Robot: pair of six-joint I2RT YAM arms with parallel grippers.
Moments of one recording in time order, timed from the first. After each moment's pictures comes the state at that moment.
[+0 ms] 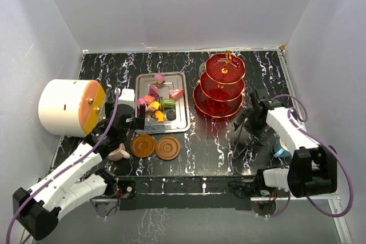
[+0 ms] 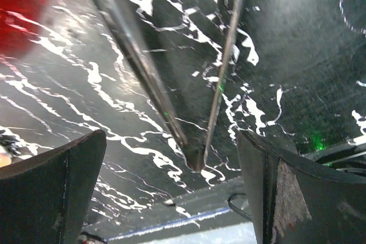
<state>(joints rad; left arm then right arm) -0.63 0.83 0.68 -0.47 -0.55 -0.20 0.13 1.25 0.87 -0.95 0.06 0.87</state>
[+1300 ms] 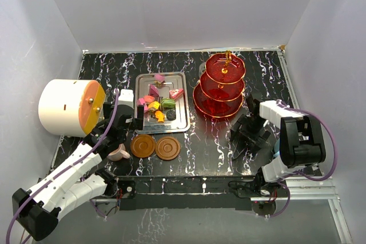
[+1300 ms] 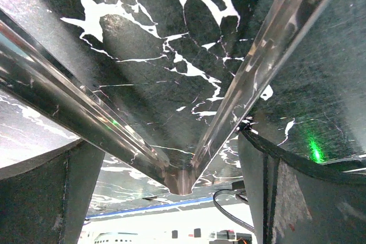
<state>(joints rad) -0.63 0.82 0.68 -0.50 -0.59 -0.20 0.06 1.55 0.81 -0.89 -0.09 0.76</state>
